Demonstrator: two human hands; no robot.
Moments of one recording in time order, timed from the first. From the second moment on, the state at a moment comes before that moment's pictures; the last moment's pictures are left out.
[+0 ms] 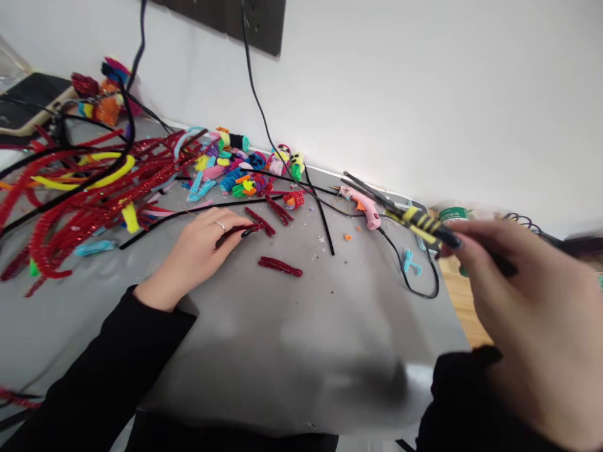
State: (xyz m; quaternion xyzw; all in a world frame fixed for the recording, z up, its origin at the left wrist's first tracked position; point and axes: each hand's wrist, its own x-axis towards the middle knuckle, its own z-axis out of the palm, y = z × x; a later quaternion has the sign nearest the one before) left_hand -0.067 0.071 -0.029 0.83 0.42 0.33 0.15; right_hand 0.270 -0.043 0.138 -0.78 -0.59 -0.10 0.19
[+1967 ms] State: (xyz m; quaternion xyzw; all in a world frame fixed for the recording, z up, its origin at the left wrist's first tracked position) left_hand -0.066 0.070 -0.031 0.82 0.43 0.35 0.13; right_hand 0.318 0.067 -0.004 -0.80 -0.59 -0.07 0.09
